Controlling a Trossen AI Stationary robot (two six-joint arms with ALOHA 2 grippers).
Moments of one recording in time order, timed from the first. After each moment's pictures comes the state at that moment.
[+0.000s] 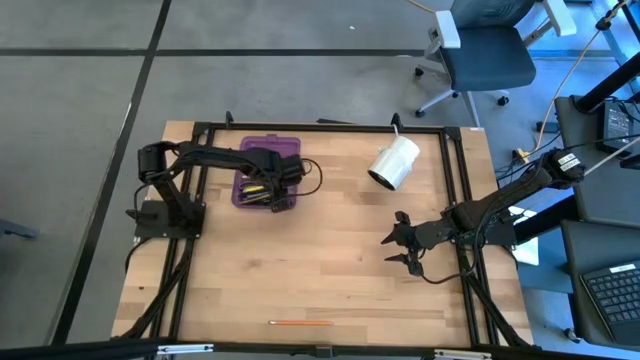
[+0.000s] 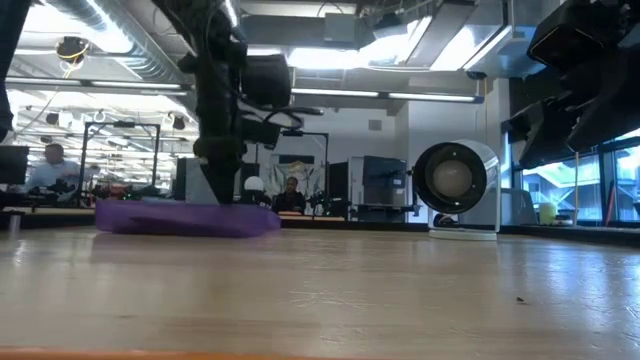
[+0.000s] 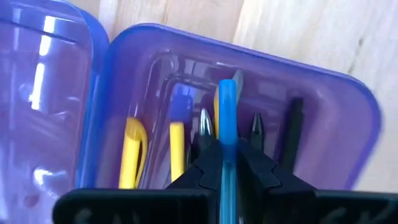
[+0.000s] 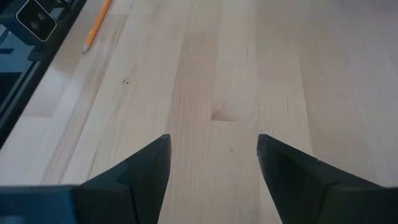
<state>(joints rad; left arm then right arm) 0.30 1.70 1.06 -0.73 -0.11 0.03 0.44 1.05 0.39 -0.03 0.15 0.31</state>
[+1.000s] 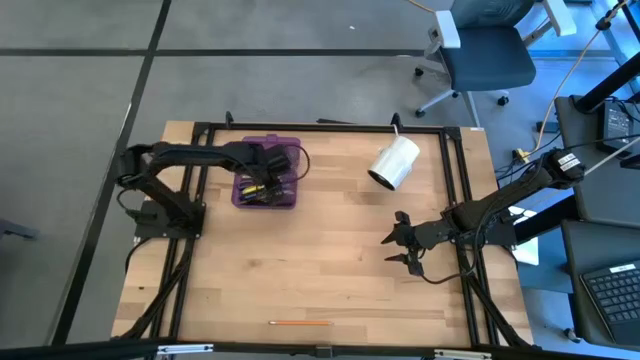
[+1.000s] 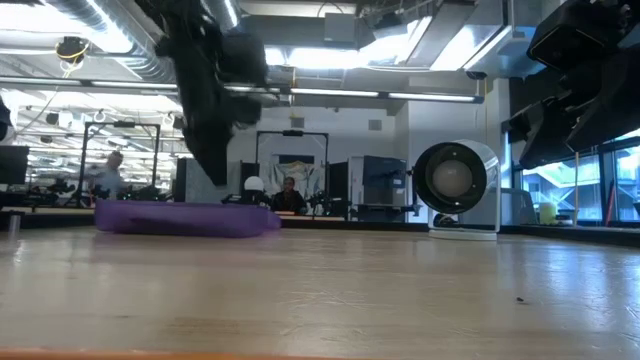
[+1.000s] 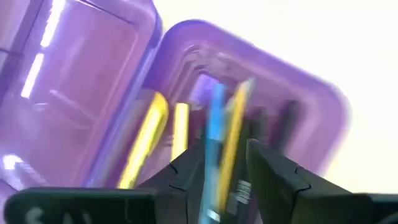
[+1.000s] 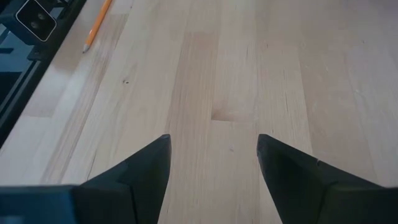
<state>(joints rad) 0.35 1.50 0.97 -0.71 -0.06 -0.12 0.44 1.05 0.39 -0.03 0.15 0.31</state>
